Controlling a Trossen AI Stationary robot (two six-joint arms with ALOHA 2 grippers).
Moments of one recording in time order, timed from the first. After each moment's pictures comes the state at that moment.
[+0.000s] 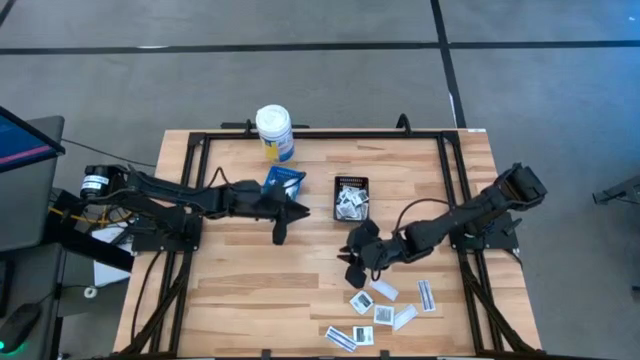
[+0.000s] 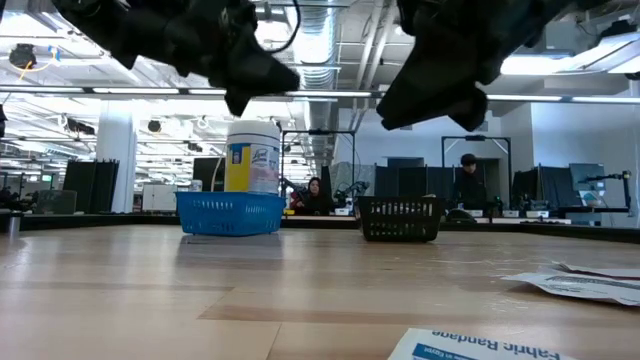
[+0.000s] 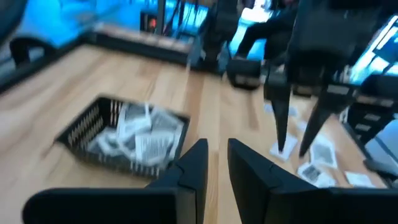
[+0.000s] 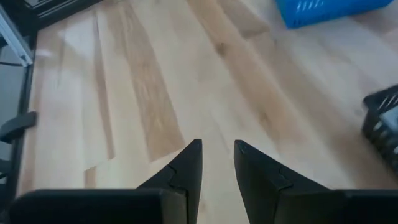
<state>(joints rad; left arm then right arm) -0.02 1.15 0.58 0.46 -0.02 -0.16 0.39 1.58 0.91 -0.08 0.39 0.69</state>
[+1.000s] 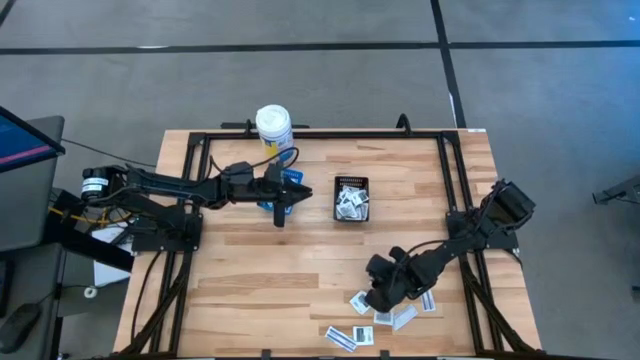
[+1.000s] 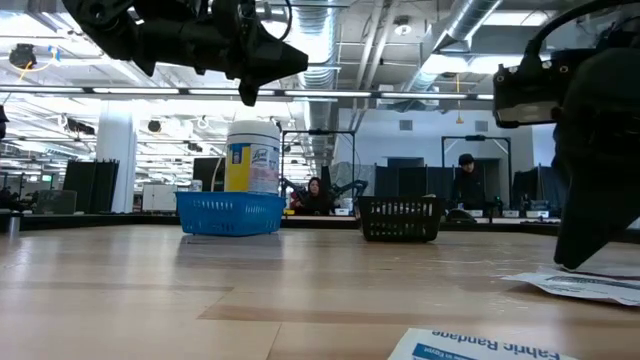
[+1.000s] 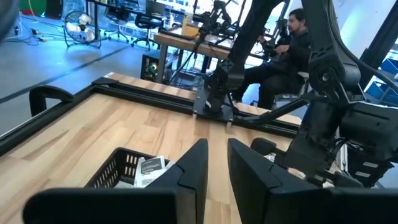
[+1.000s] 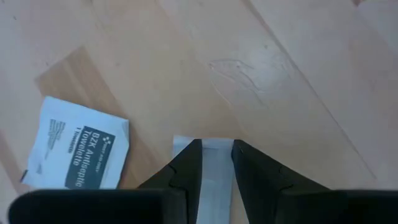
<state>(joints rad) 0.13 1.15 0.58 0.64 0.11 -0.16 0.61 1.77 0.91 -0.47 0.32 1.17</state>
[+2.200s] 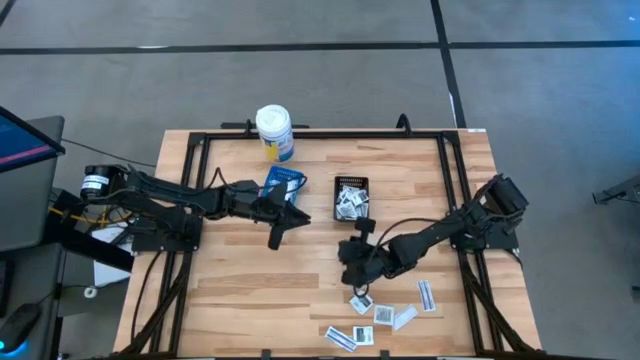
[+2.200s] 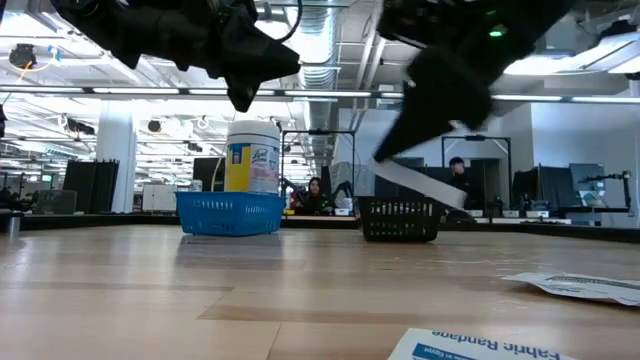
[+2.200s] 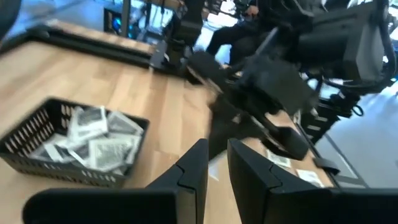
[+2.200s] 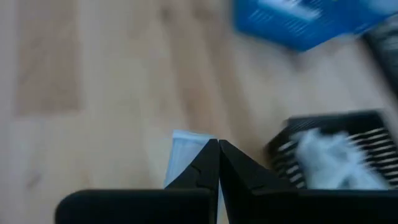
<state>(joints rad) -0.02 1.15 0.58 0.51 0.11 -0.21 0.41 1.77 1.06 -0.32 0.70 0.36</state>
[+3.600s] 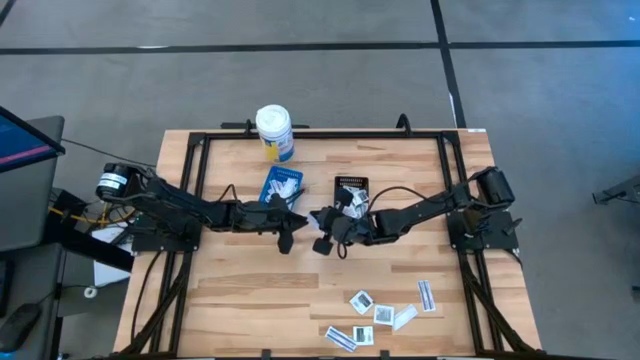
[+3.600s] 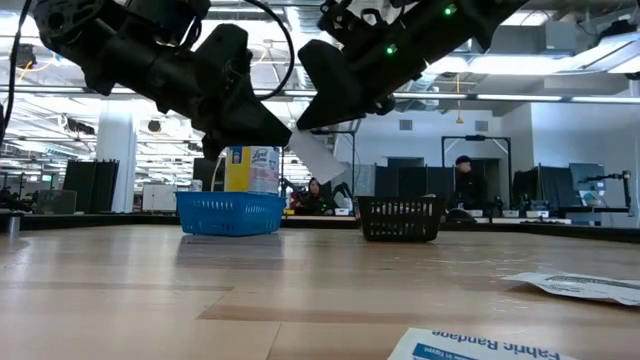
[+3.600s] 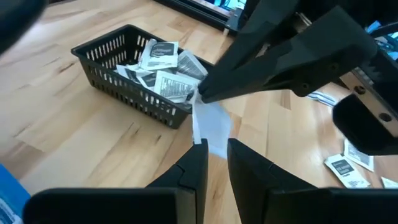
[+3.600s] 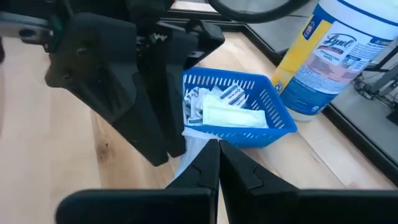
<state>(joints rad) -0.13 1.31 0.49 0.59 -0.26 -0.40 0.19 1.81 1.06 0.20 0.65 0.10</state>
